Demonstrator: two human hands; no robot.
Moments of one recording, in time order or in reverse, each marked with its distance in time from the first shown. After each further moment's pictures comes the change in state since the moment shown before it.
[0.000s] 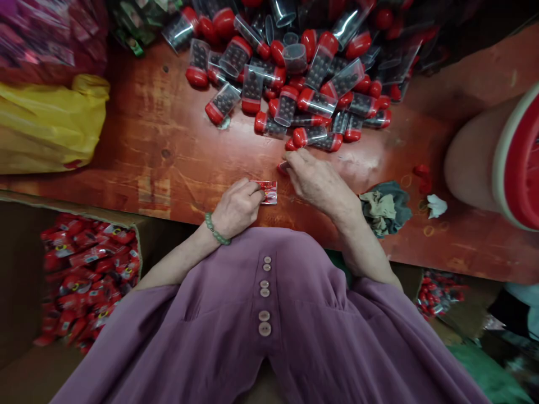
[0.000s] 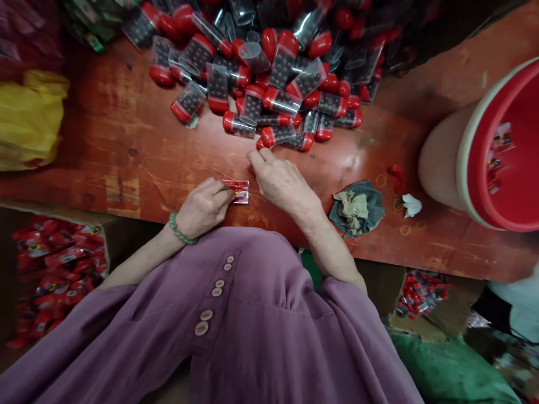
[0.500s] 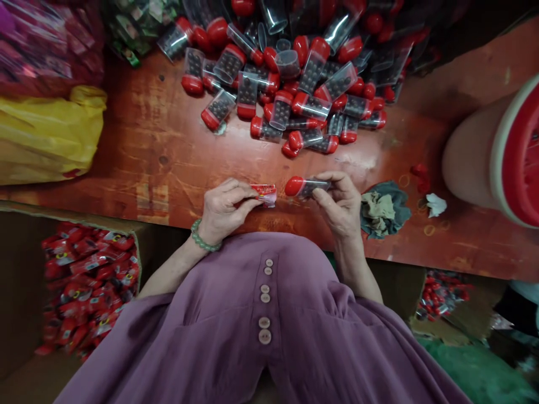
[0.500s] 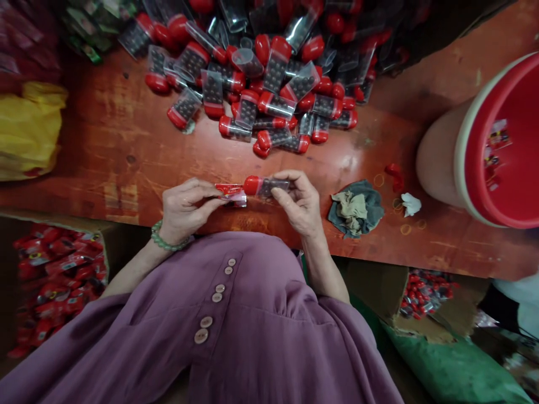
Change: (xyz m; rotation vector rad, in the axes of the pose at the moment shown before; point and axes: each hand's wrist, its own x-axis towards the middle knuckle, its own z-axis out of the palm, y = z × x) left_hand 0.002 -0.002 -0.020 -0.520 0.305 -0.254; right_hand -0.054 0.015 0.050 1.186 0.563 0.184
